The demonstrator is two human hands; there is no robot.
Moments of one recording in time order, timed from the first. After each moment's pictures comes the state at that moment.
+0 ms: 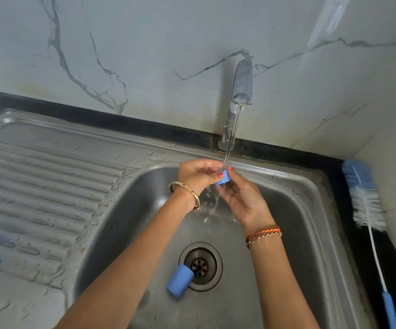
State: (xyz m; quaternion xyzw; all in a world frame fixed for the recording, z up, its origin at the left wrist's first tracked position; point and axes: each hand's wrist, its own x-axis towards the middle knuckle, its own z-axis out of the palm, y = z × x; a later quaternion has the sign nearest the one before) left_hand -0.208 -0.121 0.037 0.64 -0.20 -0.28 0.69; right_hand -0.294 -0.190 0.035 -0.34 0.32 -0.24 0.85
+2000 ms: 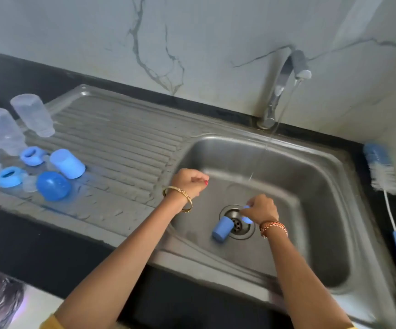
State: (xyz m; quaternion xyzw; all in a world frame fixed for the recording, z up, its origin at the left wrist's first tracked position) left_hand -0.214 0.061 0.007 0.78 -0.18 -0.27 0.54; right_hand -0.340 -0.087 -0.033 -0.86 0.47 0.07 0.20
